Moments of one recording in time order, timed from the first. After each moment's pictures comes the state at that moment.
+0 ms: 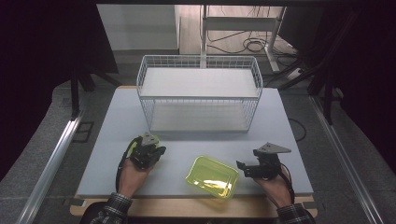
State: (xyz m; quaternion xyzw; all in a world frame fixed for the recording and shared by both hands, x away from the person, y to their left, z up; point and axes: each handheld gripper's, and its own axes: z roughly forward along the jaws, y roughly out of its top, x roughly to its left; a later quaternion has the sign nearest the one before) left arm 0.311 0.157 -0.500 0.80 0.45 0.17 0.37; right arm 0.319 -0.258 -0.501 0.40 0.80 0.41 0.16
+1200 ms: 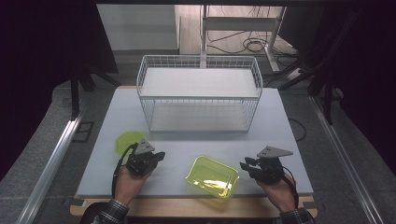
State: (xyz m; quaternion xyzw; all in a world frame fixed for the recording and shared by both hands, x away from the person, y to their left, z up) left arm 0.286 0.157 -0.502 0.80 0.41 0.15 0.40; right arm 0.297 -0.255 -0.482 0.37 0.83 0.40 0.14
